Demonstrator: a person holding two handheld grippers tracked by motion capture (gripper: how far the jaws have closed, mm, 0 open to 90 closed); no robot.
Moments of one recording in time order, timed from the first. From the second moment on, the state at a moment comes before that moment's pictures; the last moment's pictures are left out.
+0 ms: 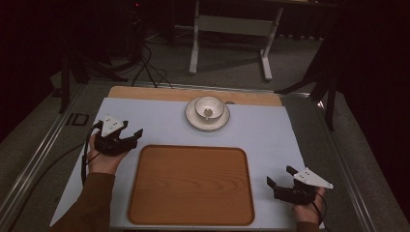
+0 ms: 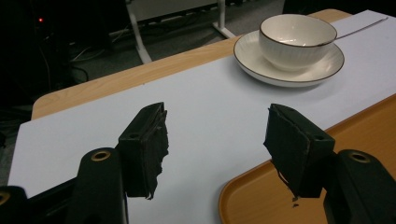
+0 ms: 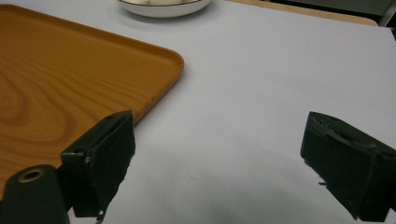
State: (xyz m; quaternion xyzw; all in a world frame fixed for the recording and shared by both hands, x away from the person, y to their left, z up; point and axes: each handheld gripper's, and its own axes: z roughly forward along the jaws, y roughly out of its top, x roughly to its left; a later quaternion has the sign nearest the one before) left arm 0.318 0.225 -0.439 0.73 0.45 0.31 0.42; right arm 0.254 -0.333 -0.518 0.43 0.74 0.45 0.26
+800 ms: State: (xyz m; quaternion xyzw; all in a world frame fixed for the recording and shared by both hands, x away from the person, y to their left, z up) left arm 0.339 0.202 -0.428 0.74 0.42 0.31 0.43; right arm 0.254 -0.332 -0.518 0.43 0.74 0.45 0.26
